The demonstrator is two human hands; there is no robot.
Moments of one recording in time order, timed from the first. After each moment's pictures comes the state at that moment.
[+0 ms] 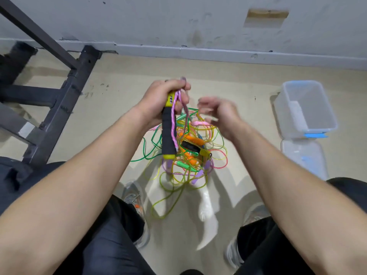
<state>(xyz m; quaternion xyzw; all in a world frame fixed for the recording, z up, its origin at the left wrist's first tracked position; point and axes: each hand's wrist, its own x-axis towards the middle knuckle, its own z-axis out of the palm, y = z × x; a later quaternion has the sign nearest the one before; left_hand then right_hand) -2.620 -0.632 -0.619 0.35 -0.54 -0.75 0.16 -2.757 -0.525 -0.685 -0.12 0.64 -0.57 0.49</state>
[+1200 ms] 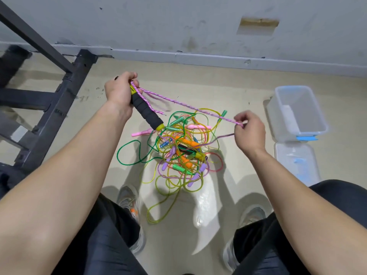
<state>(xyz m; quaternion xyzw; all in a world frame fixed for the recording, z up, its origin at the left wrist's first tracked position) -2.591 -0.708 -0.639 0.50 -0.39 -0.66 0.39 -2.798 -0.448 -0.729 -0.27 0.87 -0.41 0.08</state>
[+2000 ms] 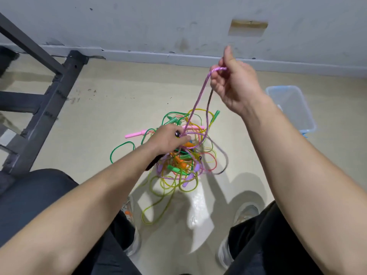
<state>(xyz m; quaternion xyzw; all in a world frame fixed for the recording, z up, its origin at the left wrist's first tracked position) -2.611 -0.600 -0.713 0.34 -0.86 -0.38 -0.03 -2.787 -0.515 -0.579 -0.10 0.51 -0.74 0.43</state>
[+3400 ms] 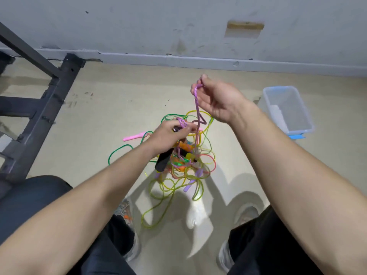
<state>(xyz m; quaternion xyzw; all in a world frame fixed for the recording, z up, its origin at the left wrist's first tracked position) -2.617 -0.597 -0.701 0.27 -0.76 -0.58 0.08 -2.783 -0.532 -0.610 -0.03 0.54 -0.66 0.52</state>
